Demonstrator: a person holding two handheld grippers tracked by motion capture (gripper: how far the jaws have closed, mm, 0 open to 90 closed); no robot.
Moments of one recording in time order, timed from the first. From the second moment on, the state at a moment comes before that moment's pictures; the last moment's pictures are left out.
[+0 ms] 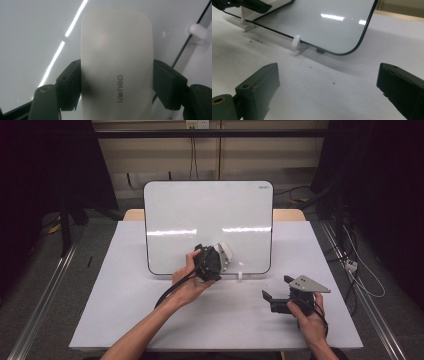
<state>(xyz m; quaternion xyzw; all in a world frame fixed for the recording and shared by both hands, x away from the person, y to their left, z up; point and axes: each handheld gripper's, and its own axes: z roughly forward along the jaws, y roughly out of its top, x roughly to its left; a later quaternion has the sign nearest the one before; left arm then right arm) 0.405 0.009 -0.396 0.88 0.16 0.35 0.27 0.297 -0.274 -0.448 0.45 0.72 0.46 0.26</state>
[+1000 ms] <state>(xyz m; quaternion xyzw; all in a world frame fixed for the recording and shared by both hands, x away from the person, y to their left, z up) 0.409 0.088 -0.376 0.85 0.23 0.32 0.34 0.300 -0.270 -0.449 0.45 0.73 0.45 0.26</state>
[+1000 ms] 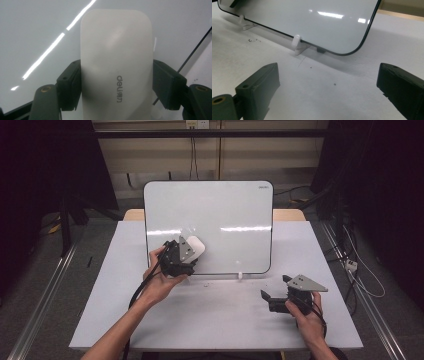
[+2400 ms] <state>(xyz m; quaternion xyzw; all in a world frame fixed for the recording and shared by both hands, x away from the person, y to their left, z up) 0.400 0.168 -0.372 0.81 0.33 0.33 0.35 0.298 -0.270 -0.446 0.45 0.72 0.46 0.26</state>
